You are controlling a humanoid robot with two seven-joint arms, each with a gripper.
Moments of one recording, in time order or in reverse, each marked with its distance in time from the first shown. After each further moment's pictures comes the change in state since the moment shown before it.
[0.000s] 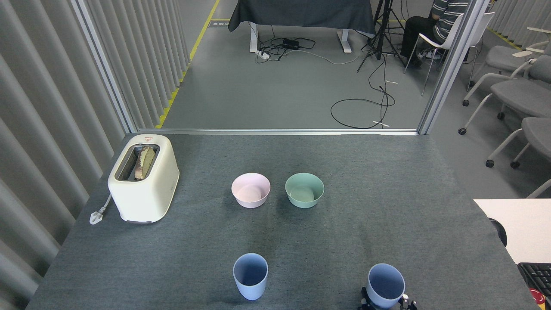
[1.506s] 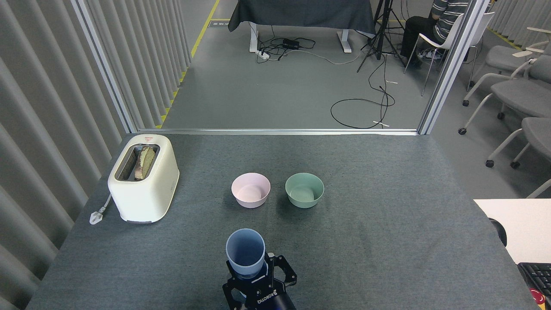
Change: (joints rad) left arm -0.011 -0.005 0.013 0.009 0.008 0.034 0.002; right arm -0.183 0.295 0.436 -0.075 0.192 0.091 0.245
